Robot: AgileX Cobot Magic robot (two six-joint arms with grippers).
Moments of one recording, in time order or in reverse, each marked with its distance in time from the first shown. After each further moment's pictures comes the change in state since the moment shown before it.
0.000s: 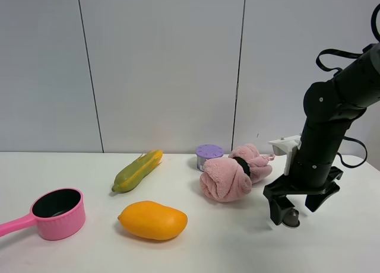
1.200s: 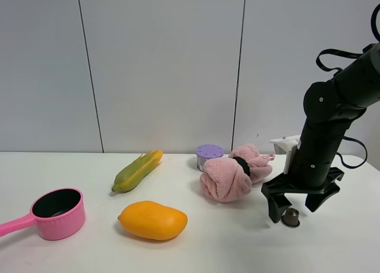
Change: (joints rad) left arm 0.000 0.000 0.000 0.003 0.000 0.000; right arm 0.000 0.000 0.000 0.000 -0.019 0.051
